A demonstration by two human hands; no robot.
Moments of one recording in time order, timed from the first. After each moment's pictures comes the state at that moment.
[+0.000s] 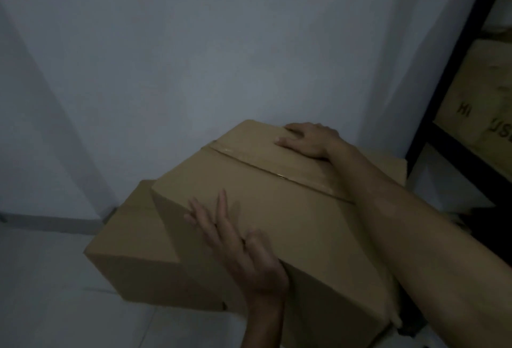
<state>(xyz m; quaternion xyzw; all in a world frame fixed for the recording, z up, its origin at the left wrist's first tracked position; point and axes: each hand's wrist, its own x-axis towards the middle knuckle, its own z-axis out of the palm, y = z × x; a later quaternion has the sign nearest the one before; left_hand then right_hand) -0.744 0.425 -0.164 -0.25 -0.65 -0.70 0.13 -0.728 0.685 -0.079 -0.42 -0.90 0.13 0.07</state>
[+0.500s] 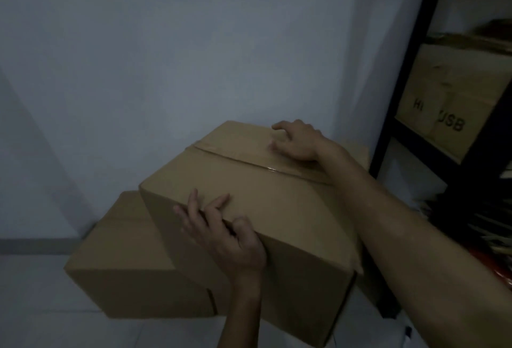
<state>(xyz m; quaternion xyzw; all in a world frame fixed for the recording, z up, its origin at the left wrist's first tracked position) -0.757 0.437 -0.171 -0.28 -0.67 -0.67 0.15 -0.695 0.643 -0.062 -0.43 -0.88 0.17 0.14</state>
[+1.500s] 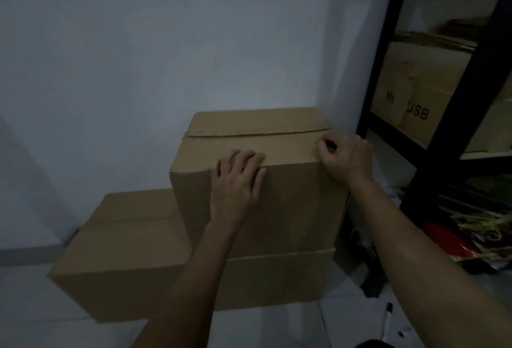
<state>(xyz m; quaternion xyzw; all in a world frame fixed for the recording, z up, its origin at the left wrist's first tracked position) -0.812 0.502 -0.169 -0.60 -0.68 -0.30 0.30 -0.591 0.624 -0.123 -0.48 -0.76 -0.09 0.43</state>
